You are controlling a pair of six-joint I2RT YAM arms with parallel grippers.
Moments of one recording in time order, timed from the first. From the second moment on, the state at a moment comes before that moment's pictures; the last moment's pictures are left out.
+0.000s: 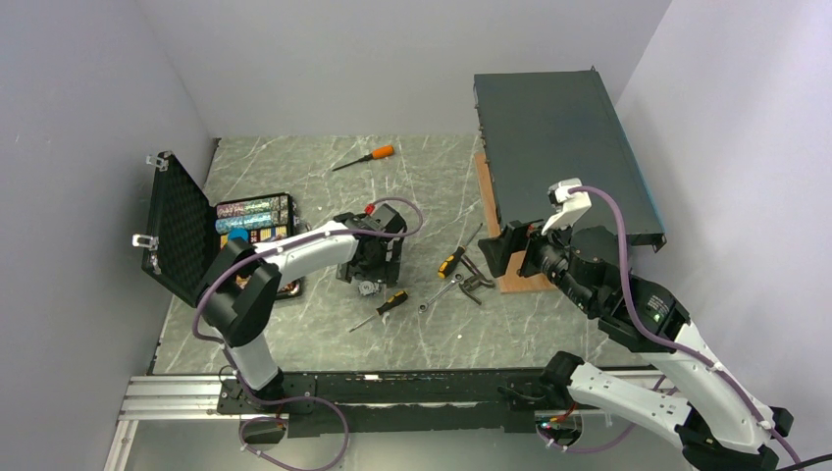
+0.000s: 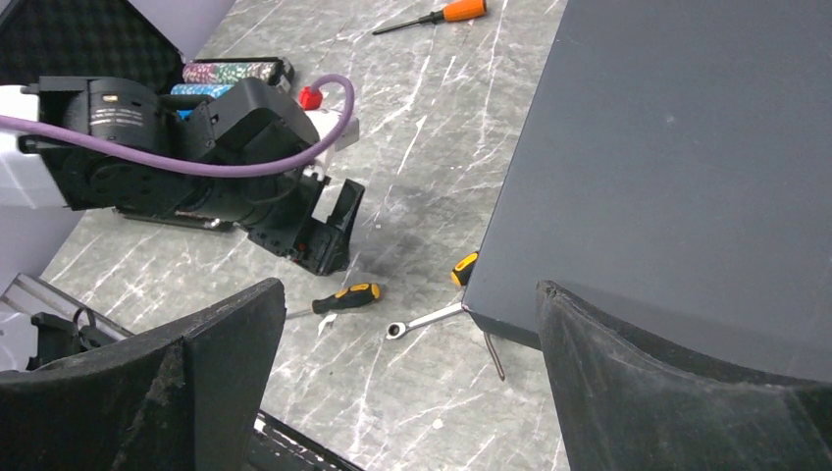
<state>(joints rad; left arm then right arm) -0.73 1.74 1.17 -0.75 -0.21 -0.58 0.84 0.72 1.14 -0.71 0.33 0.37</state>
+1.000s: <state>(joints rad) -0.63 1.89 1.26 -0.86 -0.09 -0.97 0.84 0.71 1.14 -0.71 0.33 0.37</state>
